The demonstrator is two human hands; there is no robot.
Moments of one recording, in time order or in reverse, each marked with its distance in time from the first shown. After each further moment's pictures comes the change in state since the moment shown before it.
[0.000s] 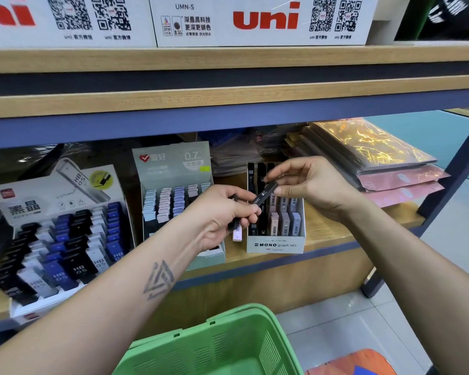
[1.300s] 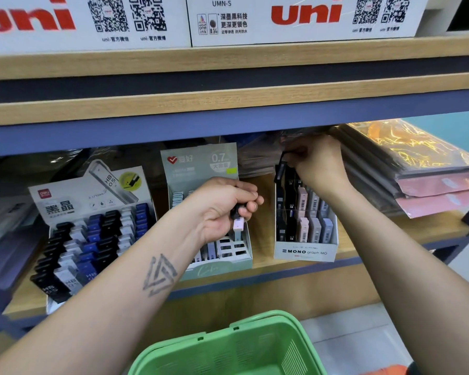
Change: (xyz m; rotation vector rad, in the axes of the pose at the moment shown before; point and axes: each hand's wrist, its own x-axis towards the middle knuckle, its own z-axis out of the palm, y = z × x) left_hand -0.005 0.026 -0.034 -0.168 0.086 -0.031; right_hand 0.073 0.006 0.035 -0.734 0.457 -0.237
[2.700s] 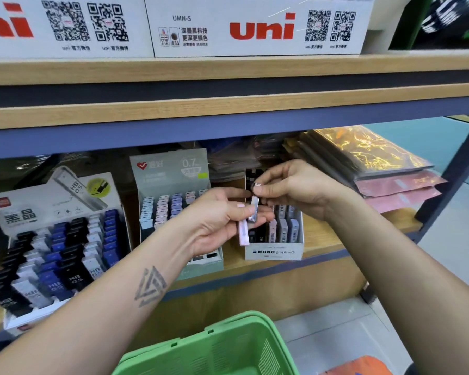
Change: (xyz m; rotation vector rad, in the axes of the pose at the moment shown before) left_hand -0.010 -0.018 0.029 -0.054 -0.266 -0.015; right_hand -0.031 -0.015 -0.052 0.752 -0.598 0.537
